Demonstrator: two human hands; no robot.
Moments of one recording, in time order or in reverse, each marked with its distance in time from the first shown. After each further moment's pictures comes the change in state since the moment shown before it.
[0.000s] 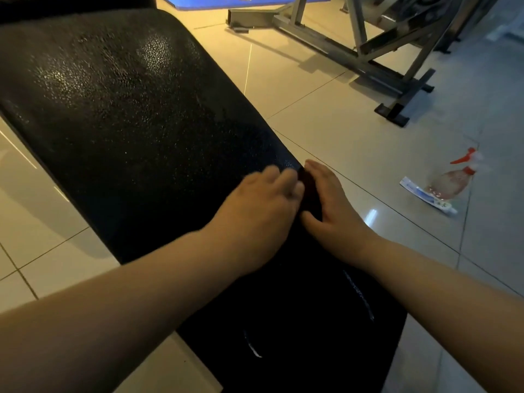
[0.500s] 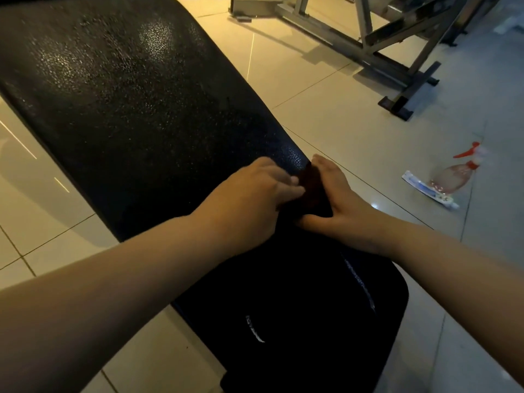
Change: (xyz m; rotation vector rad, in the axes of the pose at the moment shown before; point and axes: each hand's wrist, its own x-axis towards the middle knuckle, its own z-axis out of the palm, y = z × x) left_hand -0.013 -0.021 -0.002 -0.387 0.062 0.029; right_hand -0.002 0.002 -0.023 0.049 -0.266 0.048
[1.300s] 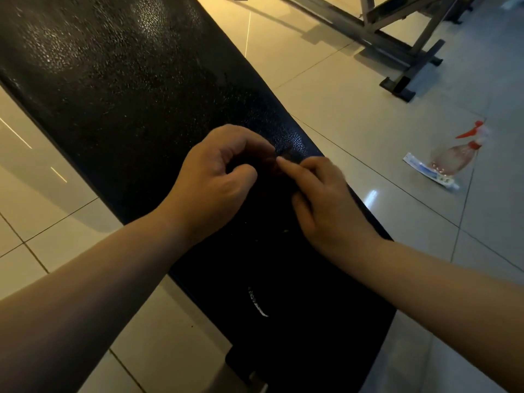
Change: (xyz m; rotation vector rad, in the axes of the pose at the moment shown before) left_hand -0.035 0.001 -0.016 -0.613 0.315 -0.331; right_hand -0.020 -0.030 0.058 -0.264 0.434 -0.232
